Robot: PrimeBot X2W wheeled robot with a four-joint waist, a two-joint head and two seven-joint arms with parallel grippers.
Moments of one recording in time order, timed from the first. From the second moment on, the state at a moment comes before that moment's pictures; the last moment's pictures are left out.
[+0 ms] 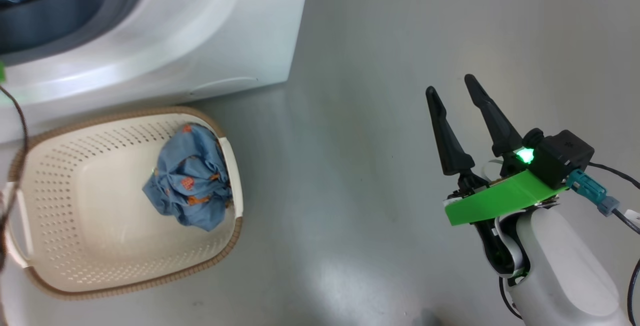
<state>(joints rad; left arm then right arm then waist) -1.03 0.40 -0.04 0.80 -0.49 -0.13 -0.26 -0.42 -0.10 0.25 0.21 0.37 0.13 -0.25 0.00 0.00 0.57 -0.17</state>
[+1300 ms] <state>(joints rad) -0.27 0.18 0.10 0.41 -0.31 -0.13 -0.26 -0.17 -0.23 0.22 0.25 0.43 0.13 -0.25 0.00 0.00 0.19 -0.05</state>
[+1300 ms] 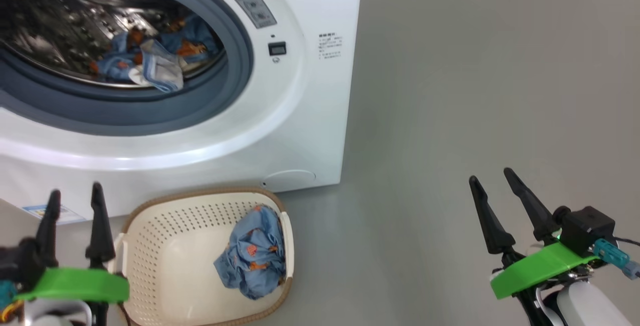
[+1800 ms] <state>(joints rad) -0.05 0.15 0.14 0.30 -0.30 -0.13 -0.26 -0.10 -0.26 0.21 0.24 0.44 0.13 -0.25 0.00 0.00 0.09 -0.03</state>
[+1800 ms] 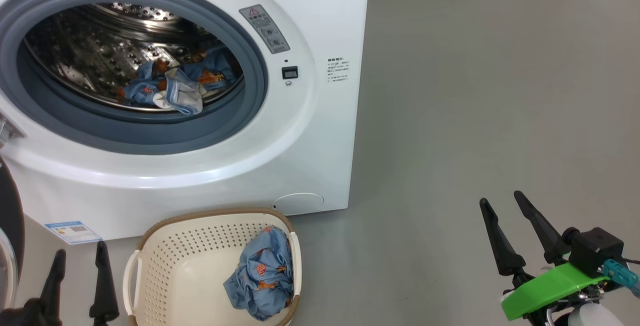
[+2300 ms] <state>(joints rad) -0.02 0.14 0.15 0.27 -0.30 -0.13 -0.26 -0.08 -0.26 0.20 0.23 0.44 0.13 -0.25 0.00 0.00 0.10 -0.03</state>
